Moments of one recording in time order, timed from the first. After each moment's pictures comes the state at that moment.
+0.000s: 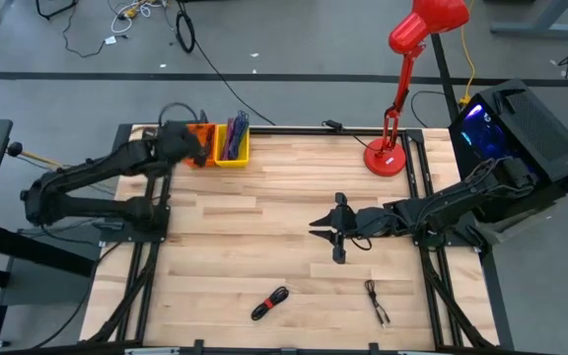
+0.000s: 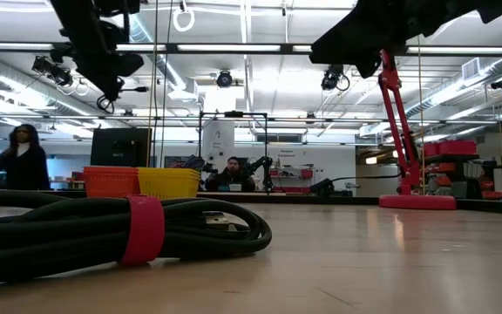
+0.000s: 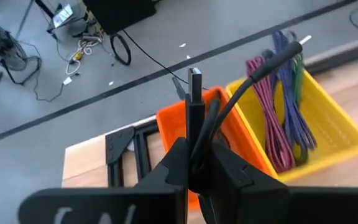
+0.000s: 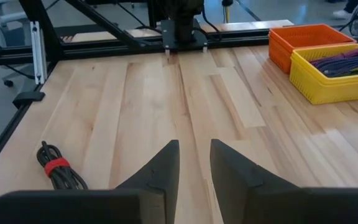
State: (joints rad) left arm 0.42 0.96 0.91 -0.93 -0.84 -0.53; right arm 0.30 1.30 0.71 0.18 0.32 0.18
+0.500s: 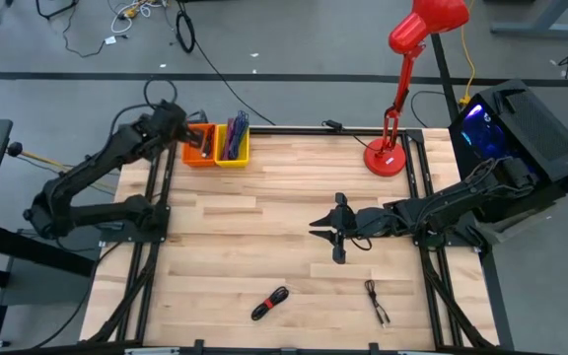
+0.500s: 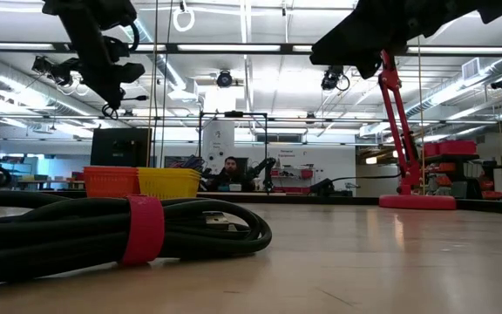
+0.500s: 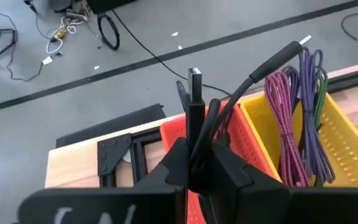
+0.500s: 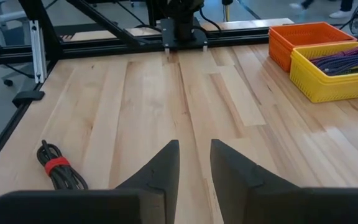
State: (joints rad) left arm 0.80 0.97 0.91 -0.72 -0.54 -0.27; right arm 0.30 1.30 0.70 0.18 0.32 0.18
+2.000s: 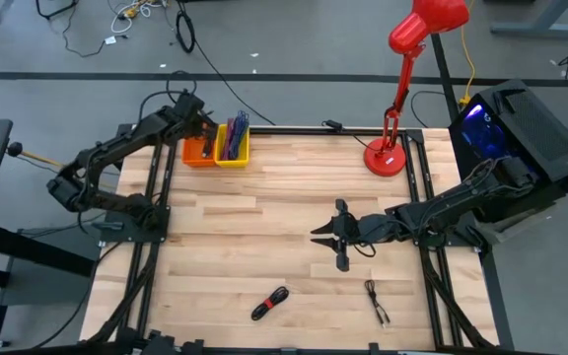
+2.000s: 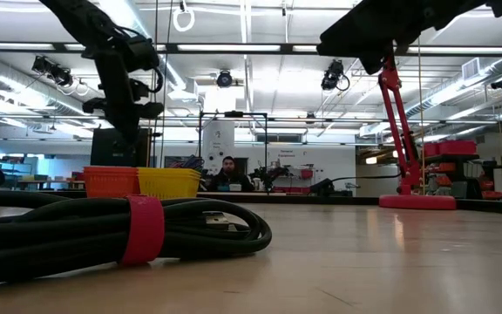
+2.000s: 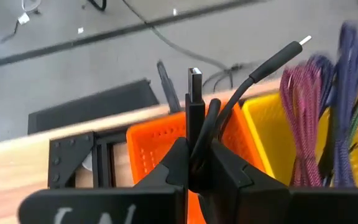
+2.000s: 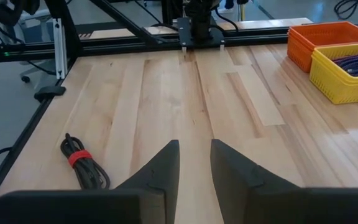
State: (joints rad) left arm 0.93 1.29 0.91 -0.52 -0.40 -0.28; right arm 0.35 1.30 0.70 0.18 0.32 0.20
